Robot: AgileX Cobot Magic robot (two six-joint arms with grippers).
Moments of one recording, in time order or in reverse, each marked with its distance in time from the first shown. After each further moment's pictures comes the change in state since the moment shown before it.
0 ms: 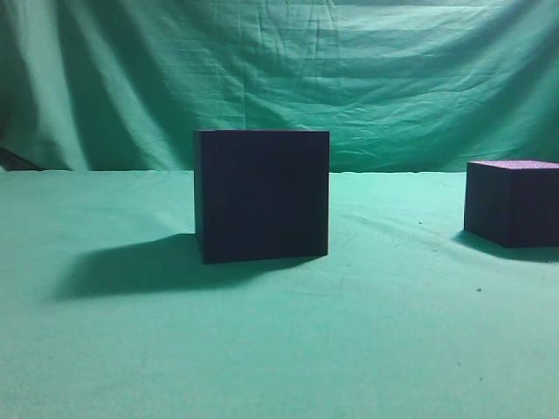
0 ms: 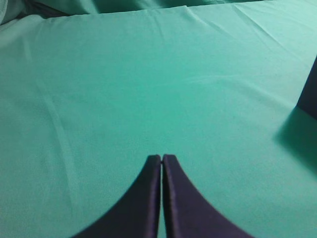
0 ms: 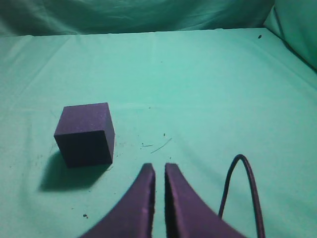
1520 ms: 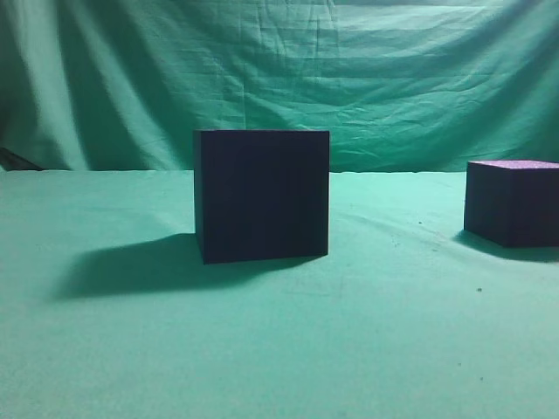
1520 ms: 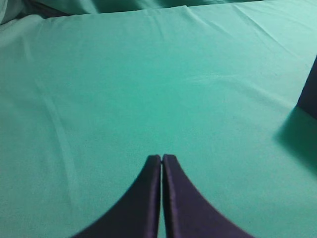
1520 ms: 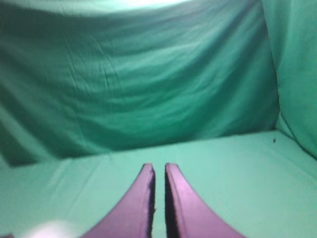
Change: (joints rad) left arm 0.000 0.000 0.000 0.000 0.000 0.000; right arm 0.000 0.024 -0.080 0.109 -0.313 0.031
